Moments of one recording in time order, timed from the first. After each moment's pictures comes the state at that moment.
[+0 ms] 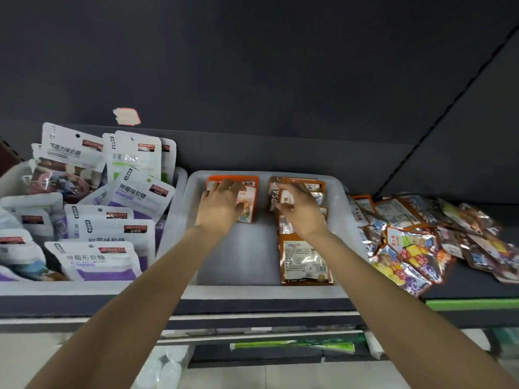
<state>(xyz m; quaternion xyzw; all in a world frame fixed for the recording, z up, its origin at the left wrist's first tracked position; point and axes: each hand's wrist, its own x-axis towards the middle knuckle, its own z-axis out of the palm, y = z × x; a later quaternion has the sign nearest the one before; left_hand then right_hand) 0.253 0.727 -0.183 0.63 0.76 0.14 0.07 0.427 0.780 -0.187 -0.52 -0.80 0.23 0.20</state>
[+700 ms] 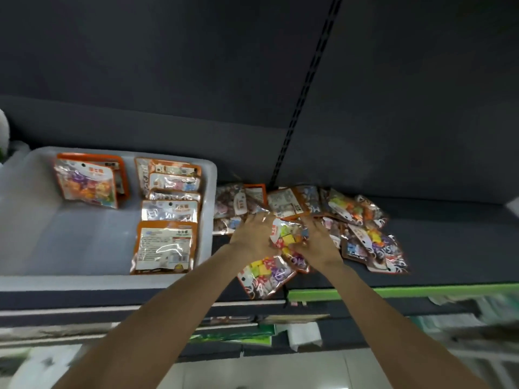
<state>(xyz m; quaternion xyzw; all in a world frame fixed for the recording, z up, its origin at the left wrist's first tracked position) 0.587 0.797 -0.225 0.72 0.65 0.06 0.23 0.759 0.830 -0.237 -0.62 -0.74 0.26 0.05</state>
